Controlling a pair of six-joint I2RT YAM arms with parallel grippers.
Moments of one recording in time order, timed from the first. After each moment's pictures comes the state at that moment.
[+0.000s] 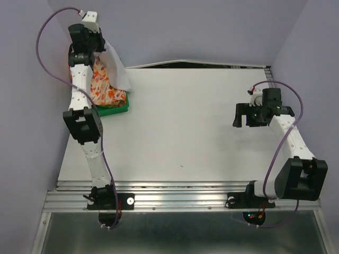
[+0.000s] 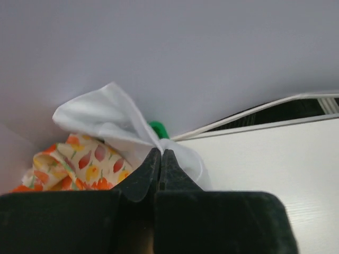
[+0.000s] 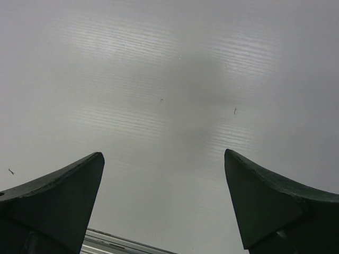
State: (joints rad) left arm 0.14 2.27 2.39 -0.34 0.30 0.04; right arm -0.10 1.33 1.08 -0.74 -0.30 -0.10
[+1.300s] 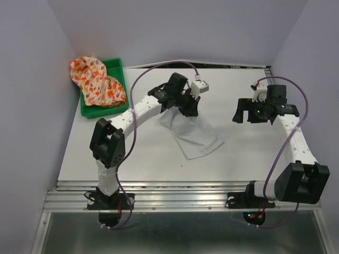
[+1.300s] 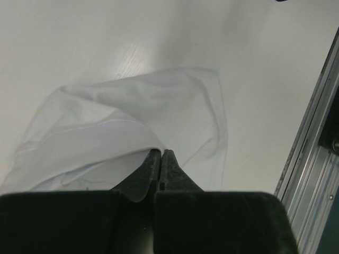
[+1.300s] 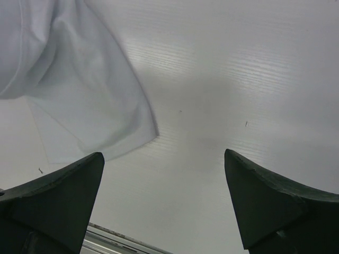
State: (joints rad) left arm -0.67 1.89 1.68 -0.53 0.51 0.10; right arm -0.12 1.30 1.14 -0.75 -0.39 -0.07
